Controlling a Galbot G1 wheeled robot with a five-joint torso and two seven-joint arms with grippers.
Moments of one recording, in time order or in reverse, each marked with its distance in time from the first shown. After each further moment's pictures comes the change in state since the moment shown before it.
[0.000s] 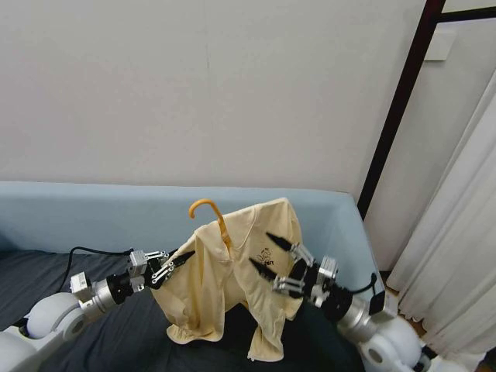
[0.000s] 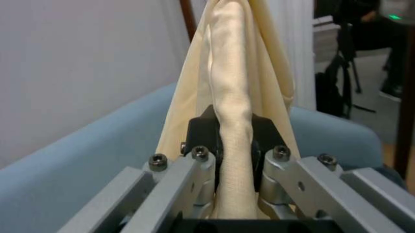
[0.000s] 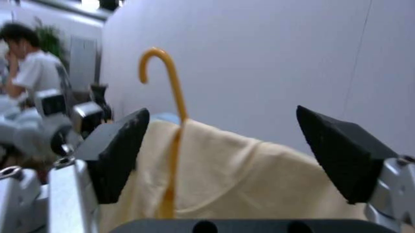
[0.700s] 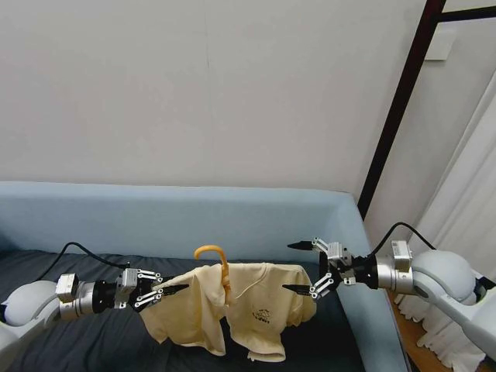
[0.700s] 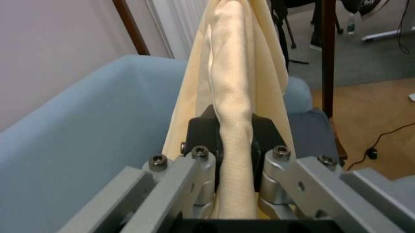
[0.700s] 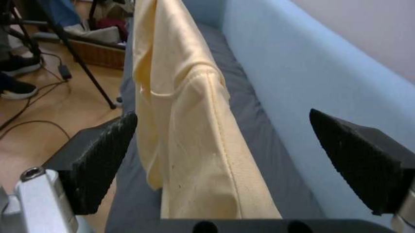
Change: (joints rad) left arm -0.039 0.061 0.019 0.014 0.071 0.019 0.211; right arm 0.351 -0.193 -0.199 -0.137 -0.038 -0.384 -0.391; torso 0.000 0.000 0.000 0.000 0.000
